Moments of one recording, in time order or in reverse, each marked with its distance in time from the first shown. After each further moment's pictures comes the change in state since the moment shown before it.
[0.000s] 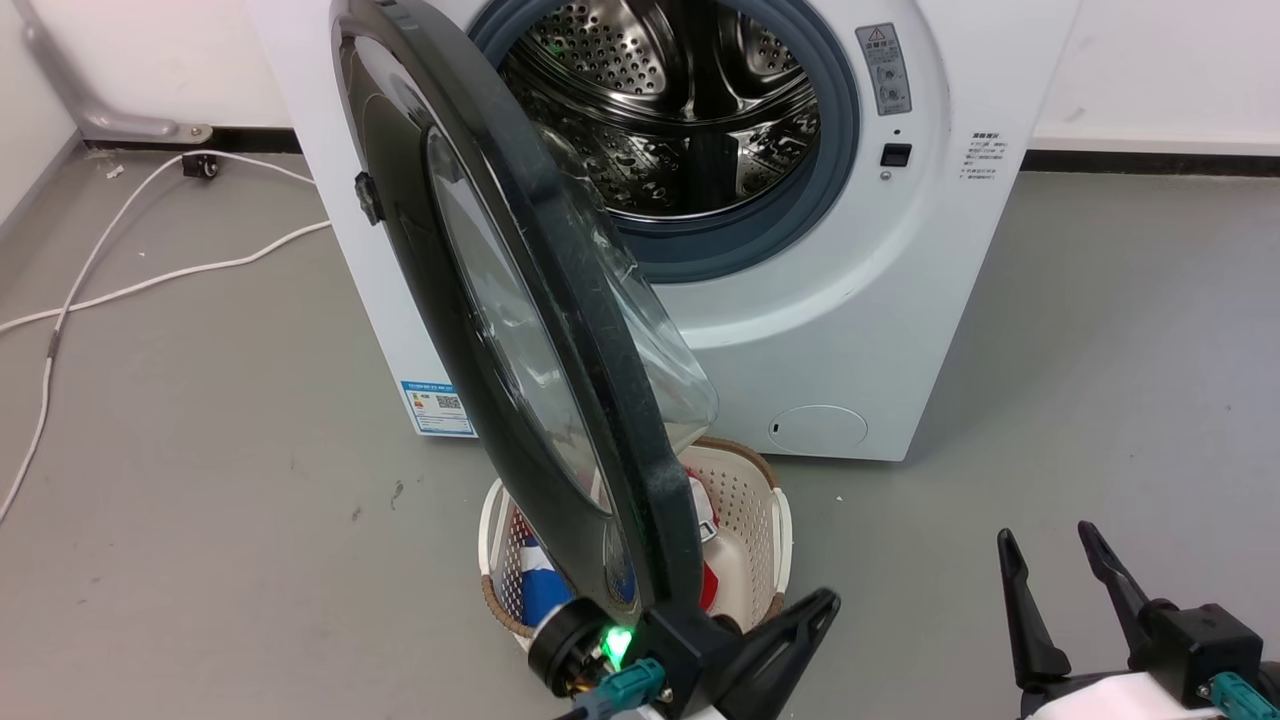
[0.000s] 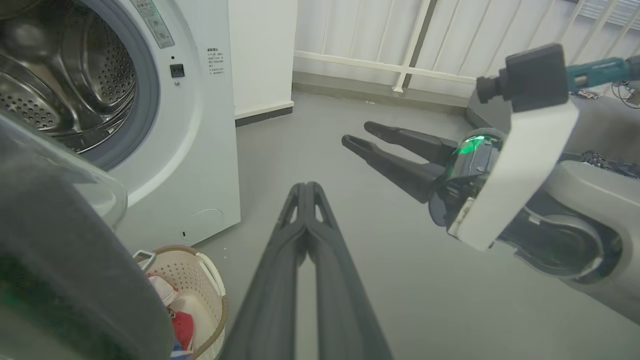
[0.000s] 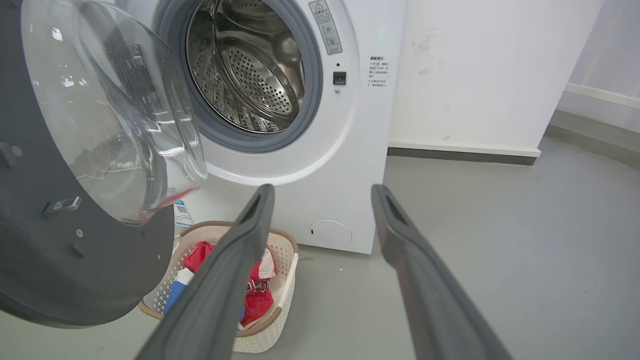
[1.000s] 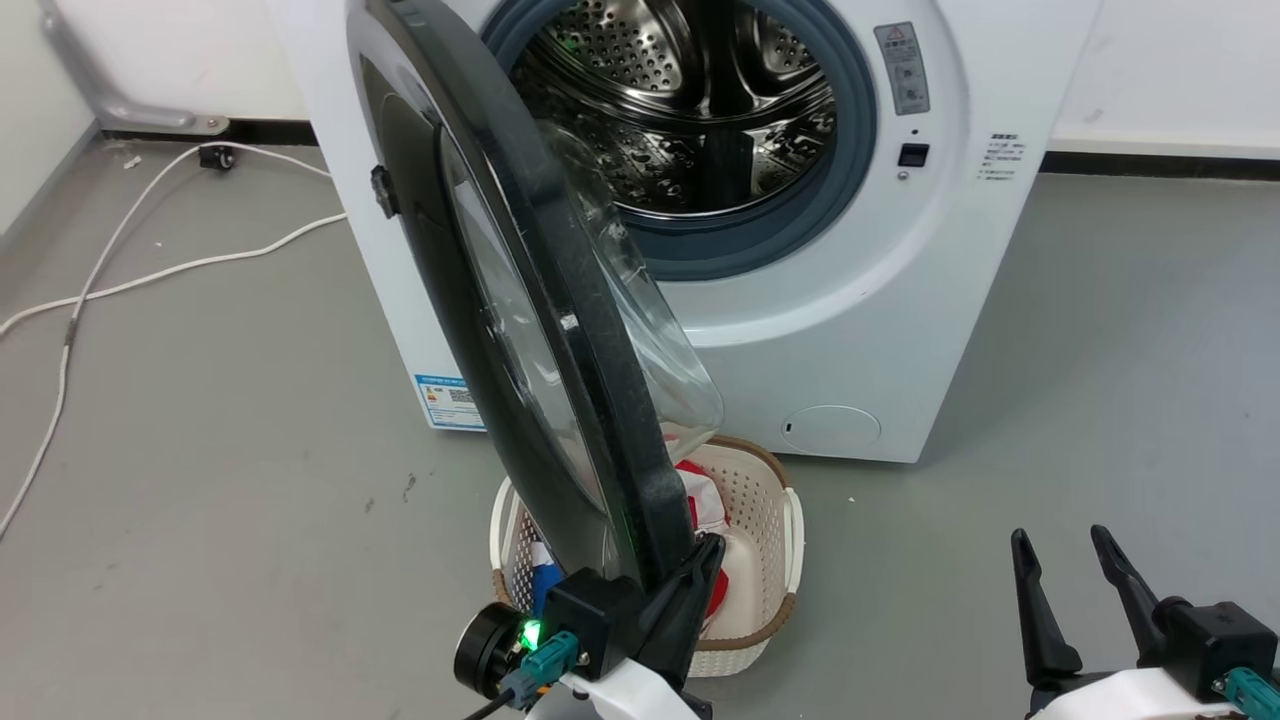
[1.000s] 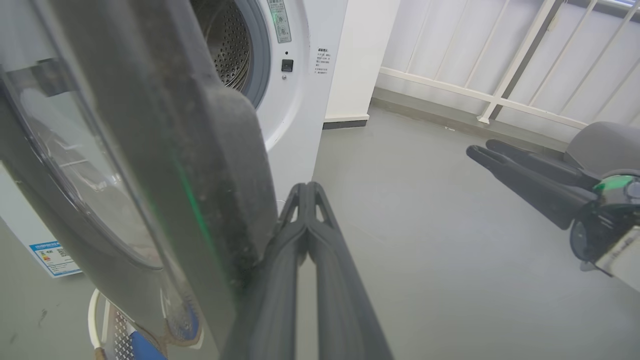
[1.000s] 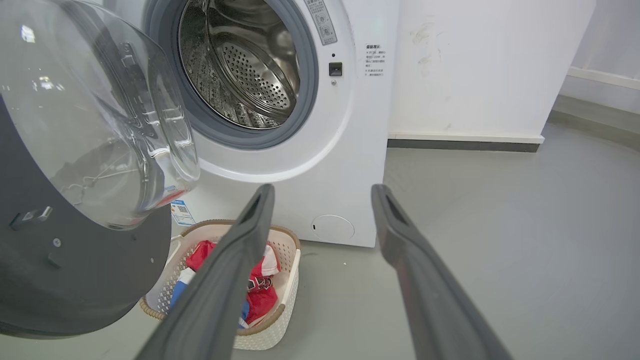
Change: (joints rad) left arm 0.004 -0.019 0.107 0.193 0.003 0.172 -0.167; right arm -0.011 0.000 -0.019 0.032 0.034 0.000 0.006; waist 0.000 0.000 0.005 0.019
